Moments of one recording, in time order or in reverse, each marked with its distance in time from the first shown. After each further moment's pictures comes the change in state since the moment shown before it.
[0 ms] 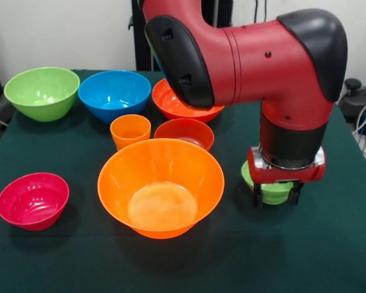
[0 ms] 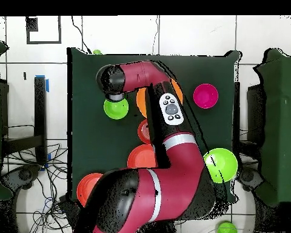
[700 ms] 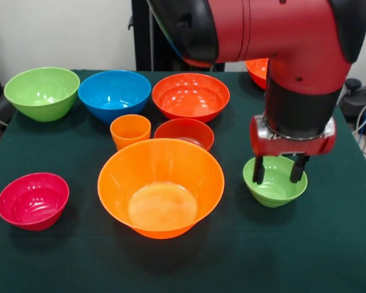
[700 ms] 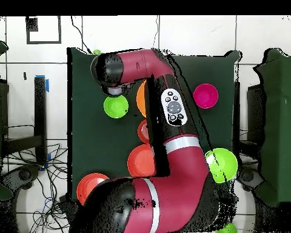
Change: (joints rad) arm 0.007 -0.101 0.001 0.001 0.034 0.139 -0.003
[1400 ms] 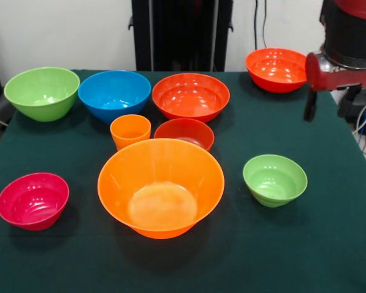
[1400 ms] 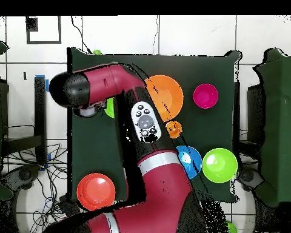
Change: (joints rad) arm 0.094 -0.174 -0.034 0.264 0.093 -0.035 0.001
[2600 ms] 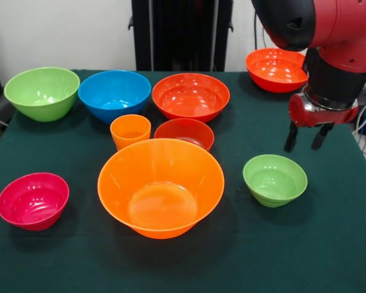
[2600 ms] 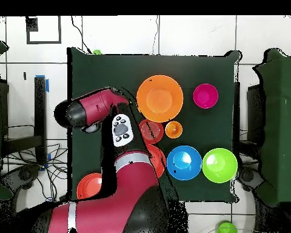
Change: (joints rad) arm 0.152 0.126 -0.204 0.025 -0.049 -0.254 0.005
